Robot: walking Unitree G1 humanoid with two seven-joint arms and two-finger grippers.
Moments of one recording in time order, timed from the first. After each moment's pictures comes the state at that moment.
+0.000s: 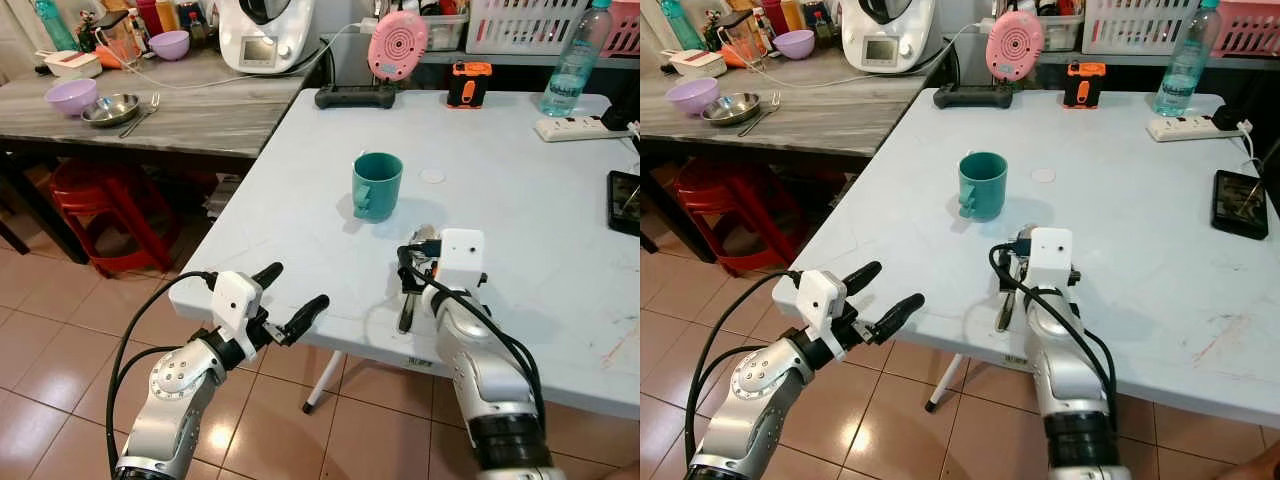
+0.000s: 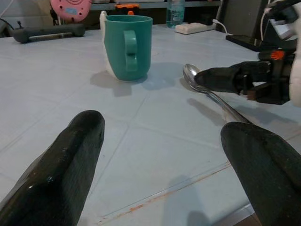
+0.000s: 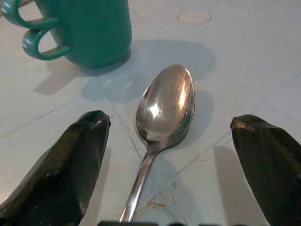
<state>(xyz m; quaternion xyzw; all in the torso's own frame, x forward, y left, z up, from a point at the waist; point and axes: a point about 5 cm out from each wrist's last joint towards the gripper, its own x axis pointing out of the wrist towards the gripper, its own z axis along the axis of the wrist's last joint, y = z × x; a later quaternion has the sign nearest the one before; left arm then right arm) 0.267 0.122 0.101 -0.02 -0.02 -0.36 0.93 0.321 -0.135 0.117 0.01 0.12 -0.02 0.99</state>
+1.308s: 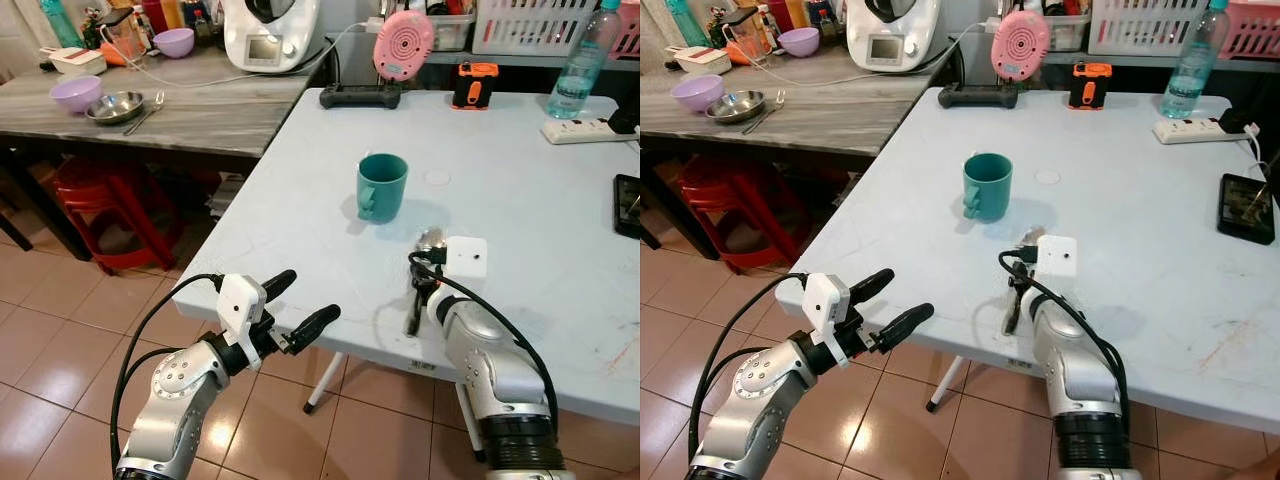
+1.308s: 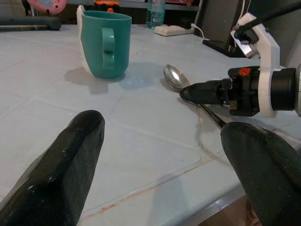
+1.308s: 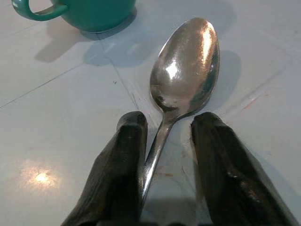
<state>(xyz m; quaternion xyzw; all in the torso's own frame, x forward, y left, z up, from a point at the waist) 0.262 0.117 0.101 -0.05 -0.01 -0.41 0.91 0.314 -0.153 0.105 0.04 0.18 -0.01 0.98</state>
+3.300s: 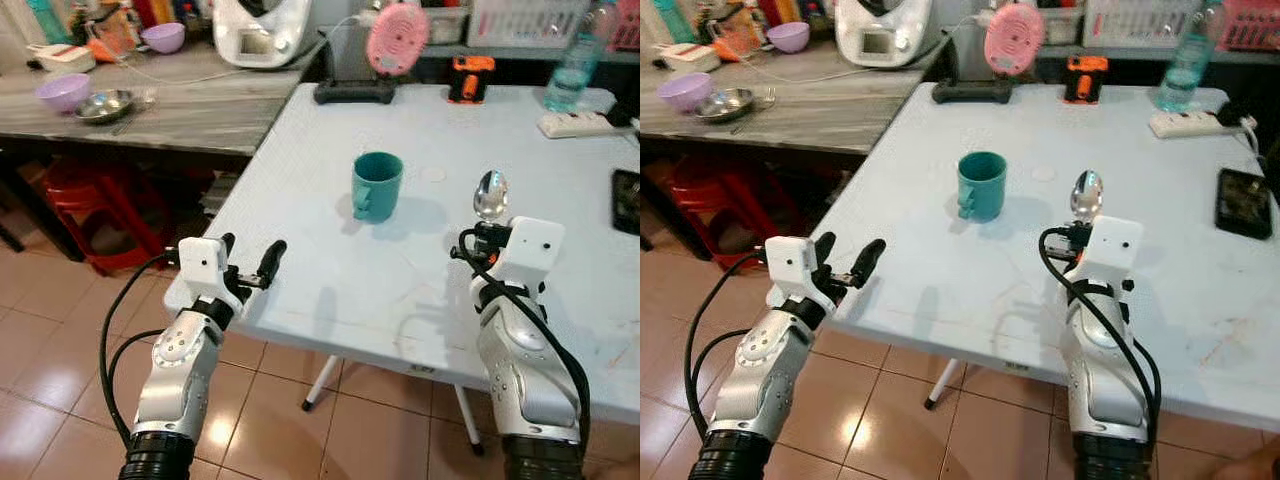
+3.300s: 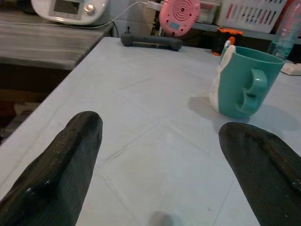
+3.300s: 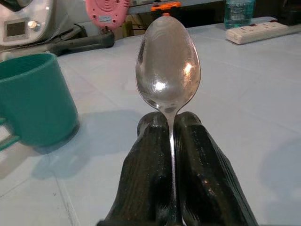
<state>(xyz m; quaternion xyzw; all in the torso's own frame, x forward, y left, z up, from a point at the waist) 0.305 0.142 0.114 -0.10 -0.03 -0.16 0.98 0.303 -0.180 0.153 0.04 -0.01 -0.10 0.99</state>
